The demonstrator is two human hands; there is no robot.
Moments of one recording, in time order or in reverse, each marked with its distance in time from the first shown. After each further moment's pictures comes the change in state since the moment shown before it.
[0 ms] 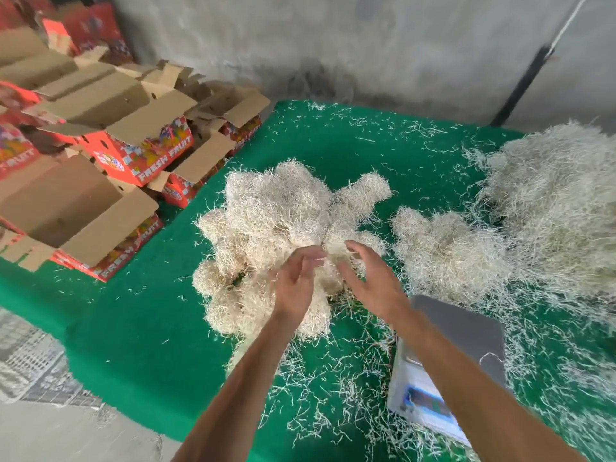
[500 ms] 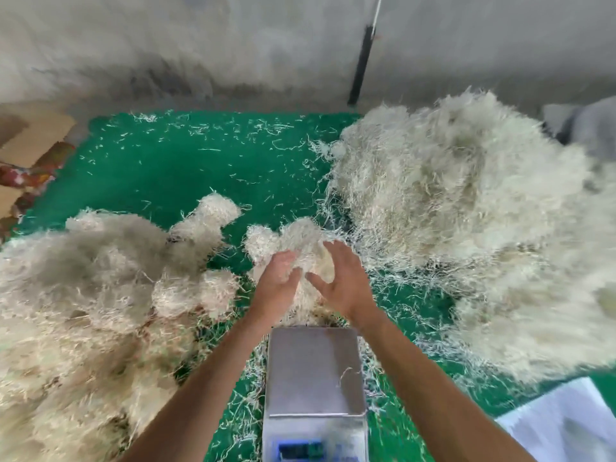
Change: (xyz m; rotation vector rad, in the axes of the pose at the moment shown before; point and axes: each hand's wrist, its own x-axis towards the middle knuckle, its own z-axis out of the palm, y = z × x) left_hand 0.066 0.026 0.271 0.159 -0.525 -0.004; right_hand -0.012 0.189 -0.167 -0.269 0.258 0.348
